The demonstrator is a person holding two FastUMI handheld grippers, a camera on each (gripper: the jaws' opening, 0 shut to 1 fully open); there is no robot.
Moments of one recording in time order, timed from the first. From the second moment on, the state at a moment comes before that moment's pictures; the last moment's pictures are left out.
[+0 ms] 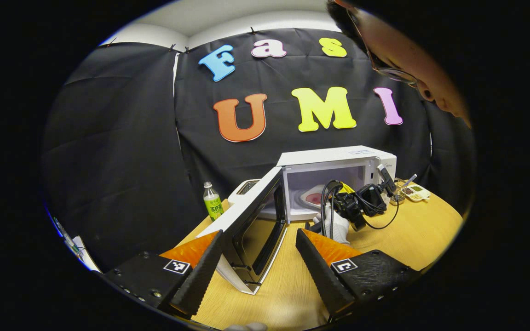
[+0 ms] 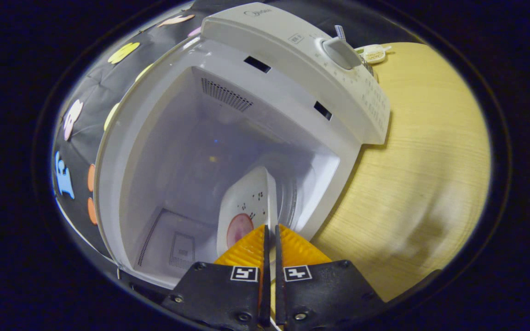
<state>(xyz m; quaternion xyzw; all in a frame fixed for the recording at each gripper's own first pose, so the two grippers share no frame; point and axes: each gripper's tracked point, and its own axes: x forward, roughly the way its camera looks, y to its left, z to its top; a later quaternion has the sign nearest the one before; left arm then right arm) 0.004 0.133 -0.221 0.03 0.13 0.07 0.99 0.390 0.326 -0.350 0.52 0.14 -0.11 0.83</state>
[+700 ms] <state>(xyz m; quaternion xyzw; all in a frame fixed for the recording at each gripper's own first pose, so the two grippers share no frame) -0.014 0.124 -0.172 0.04 0.11 0.07 0.99 0.293 0.258 -0.225 0.37 0.09 -0.01 0.92</state>
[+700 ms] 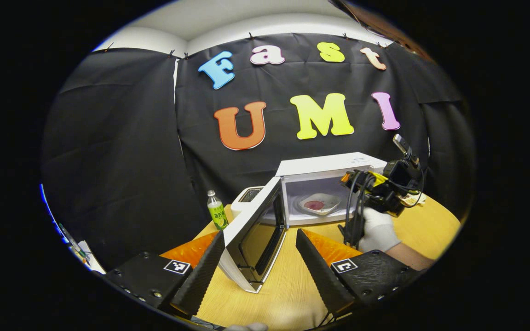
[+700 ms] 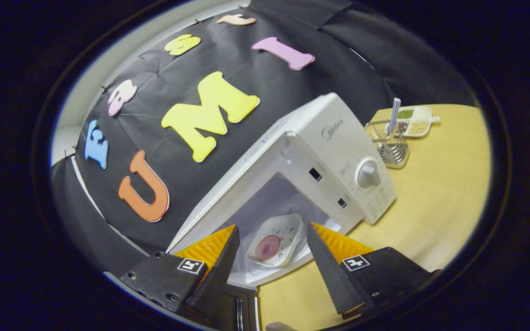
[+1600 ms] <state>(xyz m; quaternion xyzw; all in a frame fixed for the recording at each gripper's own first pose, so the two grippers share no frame) 0.053 0.037 -0.091 -0.02 0.03 -0.02 1.00 0.097 0.051 -0.076 0.03 0.07 0.00 1.00</state>
